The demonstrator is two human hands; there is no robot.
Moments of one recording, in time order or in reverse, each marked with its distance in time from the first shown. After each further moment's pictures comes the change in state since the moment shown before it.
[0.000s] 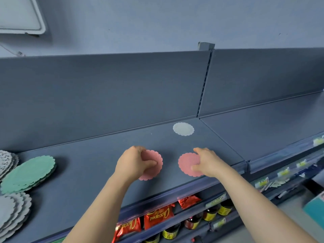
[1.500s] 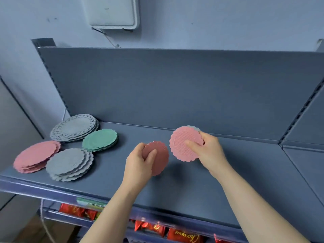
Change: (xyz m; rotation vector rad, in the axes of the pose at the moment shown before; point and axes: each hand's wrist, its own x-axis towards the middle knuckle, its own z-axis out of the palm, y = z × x) left_hand -0.028 -0.040 -0.011 -0.377 0.615 -0.344; right_hand 0.053 -0.134 0.000 0.888 -0.097 -0.502
